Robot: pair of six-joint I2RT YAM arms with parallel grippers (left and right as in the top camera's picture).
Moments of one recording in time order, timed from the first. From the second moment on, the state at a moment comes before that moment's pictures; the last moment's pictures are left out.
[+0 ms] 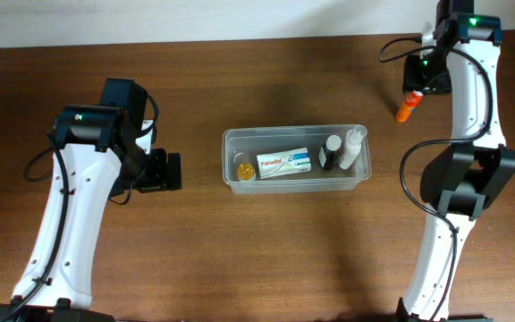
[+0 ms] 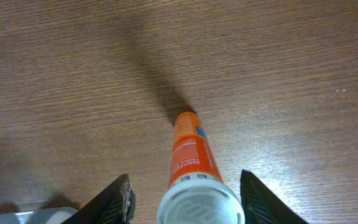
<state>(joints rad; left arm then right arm) -0.11 1.57 1.55 -1.48 0.00 -0.18 -0.18 2.45 2.52 -1.39 -0.02 -0.03</state>
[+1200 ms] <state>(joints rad) -0.11 1.57 1.55 -1.48 0.00 -0.18 -0.18 2.50 2.52 -1.44 -0.02 -0.03</state>
